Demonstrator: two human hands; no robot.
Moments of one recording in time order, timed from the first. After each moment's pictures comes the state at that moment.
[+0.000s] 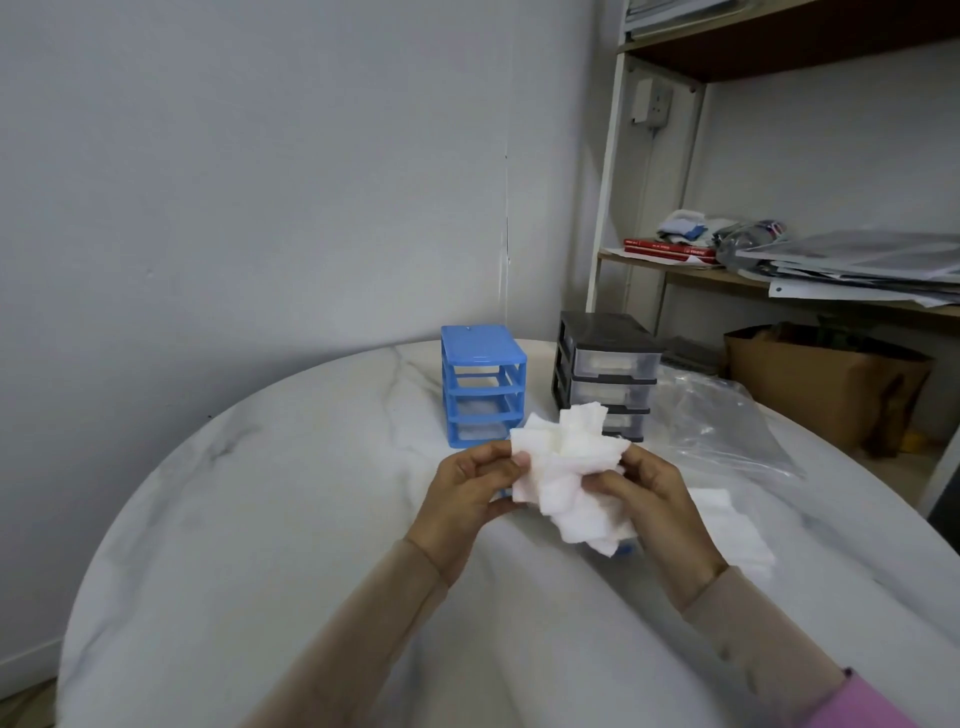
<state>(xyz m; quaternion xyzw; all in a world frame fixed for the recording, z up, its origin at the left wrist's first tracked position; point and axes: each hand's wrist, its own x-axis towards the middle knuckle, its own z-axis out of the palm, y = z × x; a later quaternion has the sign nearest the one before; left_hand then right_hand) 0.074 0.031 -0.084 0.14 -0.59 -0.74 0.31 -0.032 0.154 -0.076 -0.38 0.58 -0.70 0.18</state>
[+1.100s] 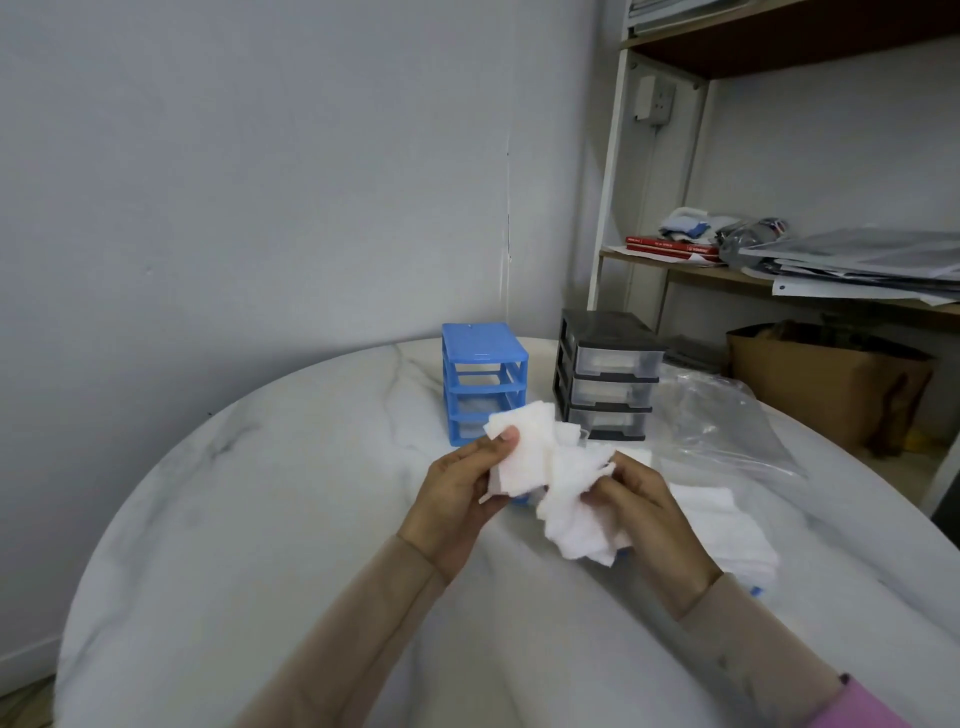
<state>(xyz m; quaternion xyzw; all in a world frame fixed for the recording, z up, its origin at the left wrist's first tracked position) 0.078 0.033 -0.073 0.16 -0.48 -0.81 0.29 -0.021 0.152 -0.080 -0.39 0.53 -0.71 0.24</state>
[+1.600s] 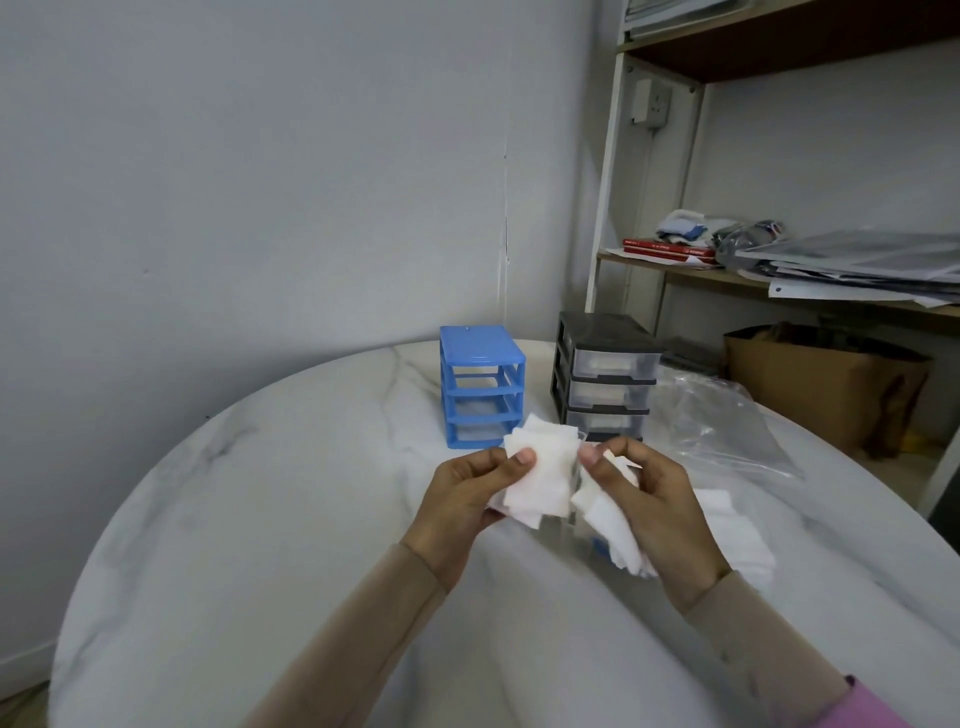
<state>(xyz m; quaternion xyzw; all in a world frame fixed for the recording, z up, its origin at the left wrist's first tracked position) 0.076 0.035 -0.080 0.18 -0.56 -0.76 0.28 -0.023 0.157 -0.068 -0.37 0.56 -0.72 0.17</state>
